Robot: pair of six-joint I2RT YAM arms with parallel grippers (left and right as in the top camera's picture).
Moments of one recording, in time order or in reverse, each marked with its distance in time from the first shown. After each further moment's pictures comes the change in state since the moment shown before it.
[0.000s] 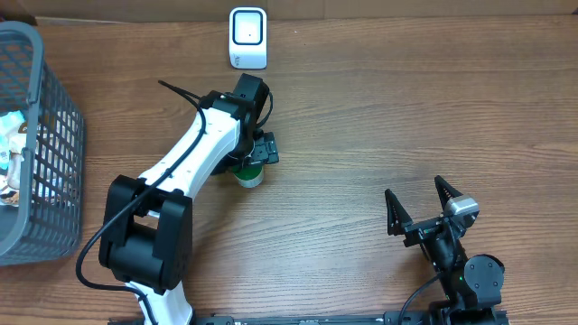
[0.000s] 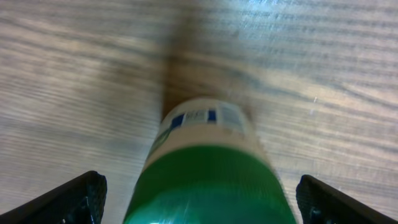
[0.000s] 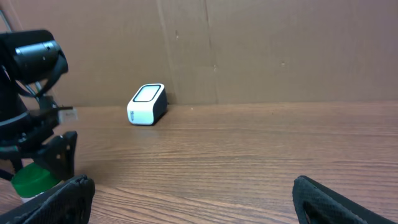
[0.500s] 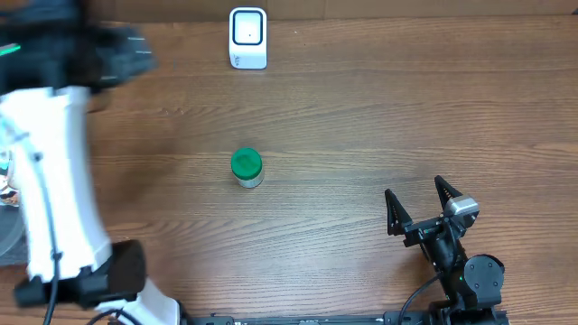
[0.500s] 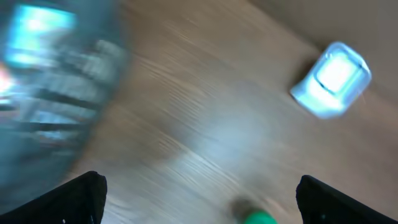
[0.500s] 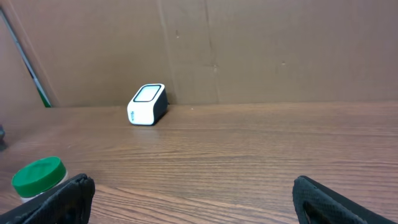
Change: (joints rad) left arm 0.513 -0.108 0.922 -0.517 -0.049 0.132; right arm 0.000 0.000 0.000 0.000 0.000 0.000
